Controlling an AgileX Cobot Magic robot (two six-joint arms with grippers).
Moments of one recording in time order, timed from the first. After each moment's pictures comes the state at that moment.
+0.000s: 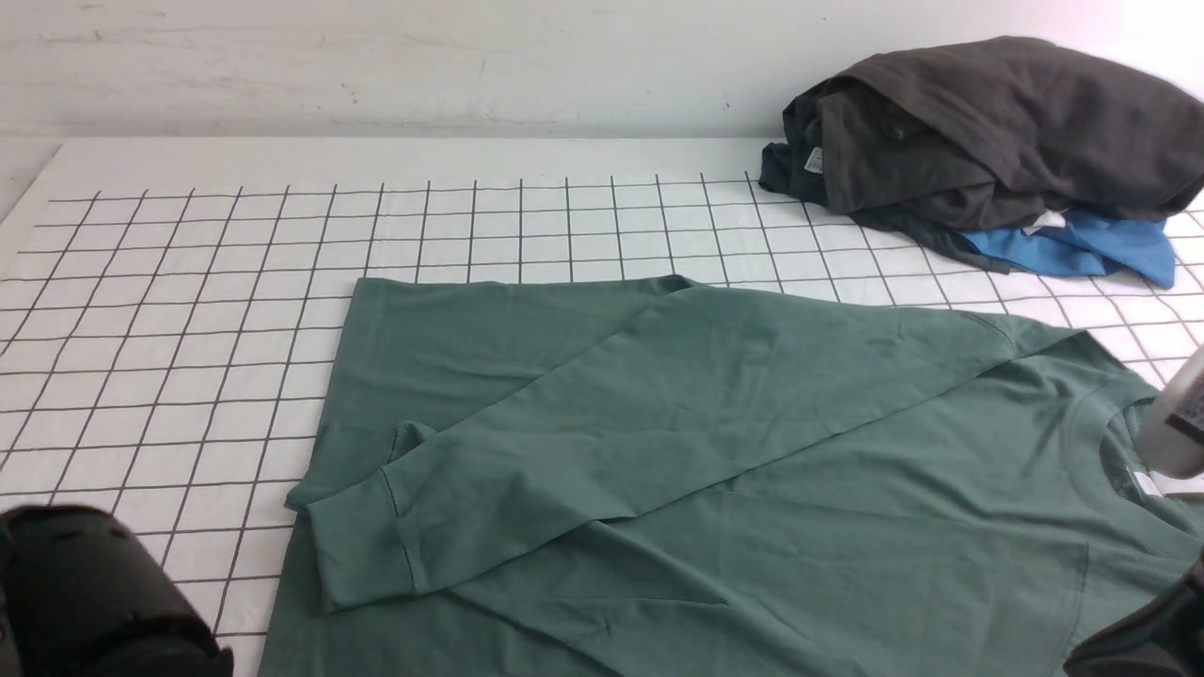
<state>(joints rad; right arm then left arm) 0.60 0.91 -0.88 0.13 1.25 -0.17 -0.76 1.22 -0.56 -0.07 1.05 0.49</state>
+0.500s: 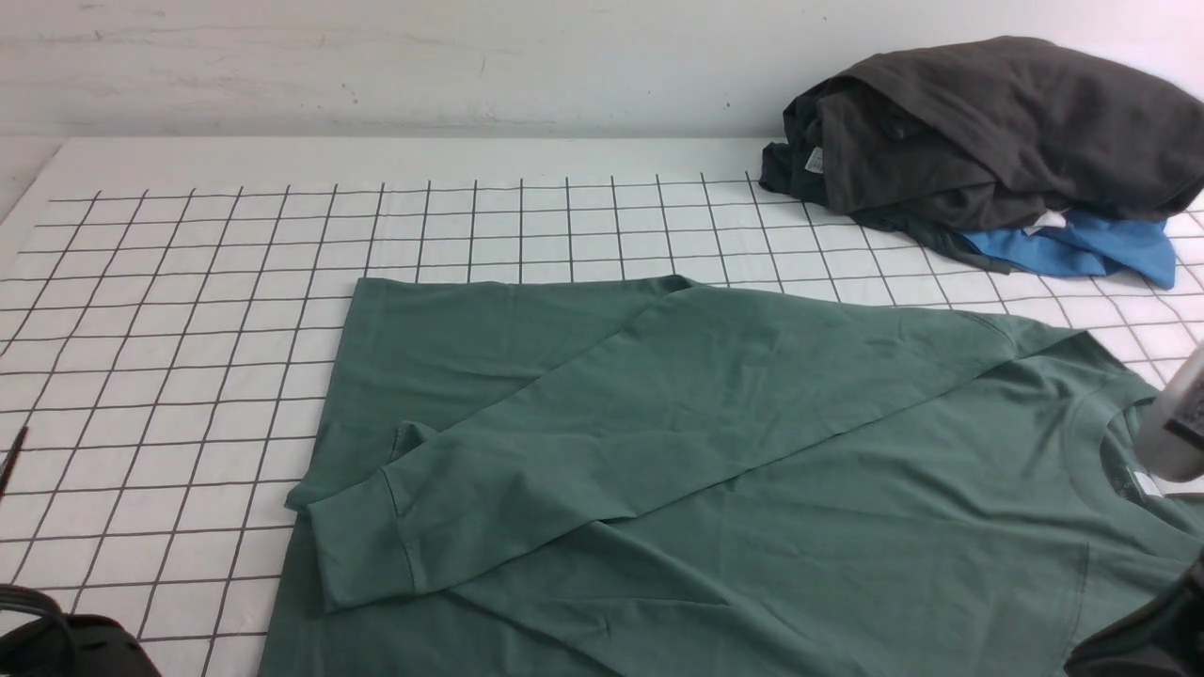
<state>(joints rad) 0.60 0.91 -0.88 0.13 1.25 -0.20 -0.76 1.27 -0.42 -0.02 0.74 0.51</state>
